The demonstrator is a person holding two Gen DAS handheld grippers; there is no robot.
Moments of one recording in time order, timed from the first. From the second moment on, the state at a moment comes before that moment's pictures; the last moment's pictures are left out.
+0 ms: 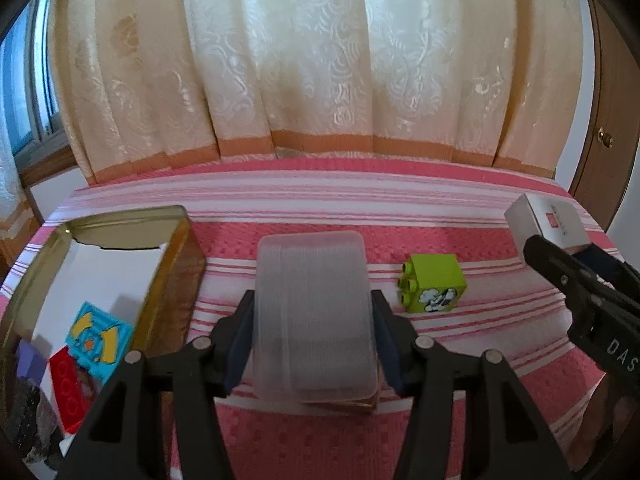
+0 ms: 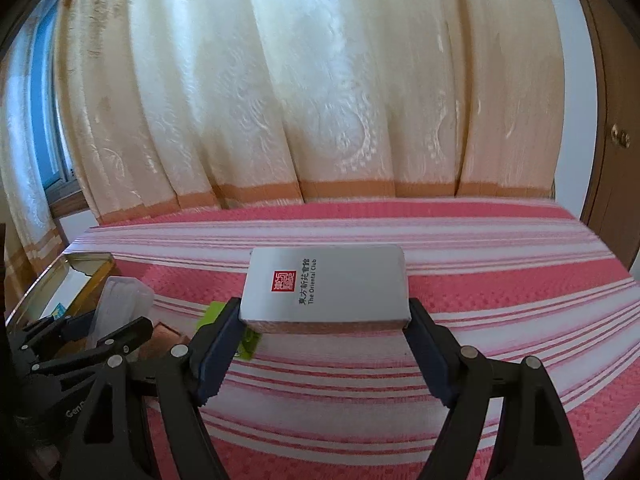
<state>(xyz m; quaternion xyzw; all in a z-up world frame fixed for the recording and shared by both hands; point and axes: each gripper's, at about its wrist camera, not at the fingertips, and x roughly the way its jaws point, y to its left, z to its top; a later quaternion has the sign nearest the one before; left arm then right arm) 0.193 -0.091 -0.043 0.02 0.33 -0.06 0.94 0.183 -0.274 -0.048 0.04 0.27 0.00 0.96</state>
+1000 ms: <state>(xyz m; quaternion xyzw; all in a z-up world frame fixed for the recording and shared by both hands) 0.130 -0.076 -0.023 0.03 0.23 -0.03 0.97 0.134 -0.259 -0.038 0.03 0.22 0.01 0.98</state>
